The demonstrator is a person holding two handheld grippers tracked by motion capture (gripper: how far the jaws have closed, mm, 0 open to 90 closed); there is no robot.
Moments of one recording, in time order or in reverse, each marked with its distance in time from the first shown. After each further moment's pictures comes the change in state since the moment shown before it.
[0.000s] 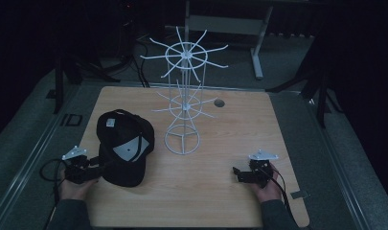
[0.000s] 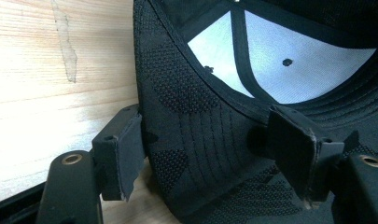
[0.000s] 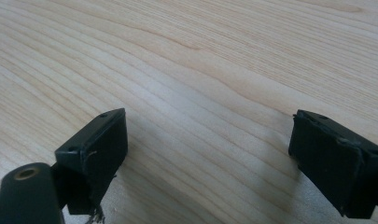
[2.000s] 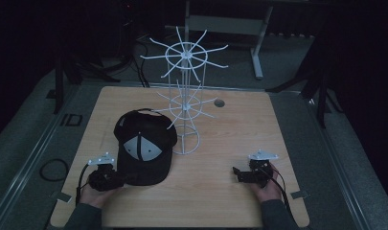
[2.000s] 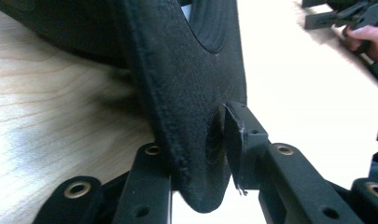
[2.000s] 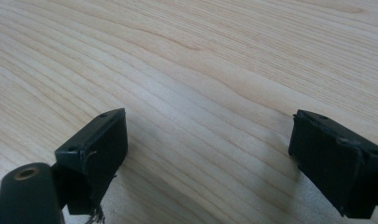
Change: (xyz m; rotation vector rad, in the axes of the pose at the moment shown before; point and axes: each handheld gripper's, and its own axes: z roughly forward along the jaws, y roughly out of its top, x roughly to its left) left arm -0.066 -0.003 0.021 0.139 -0.315 0.124; right arm 0.000 0.000 0.000 0.000 0.001 -0.001
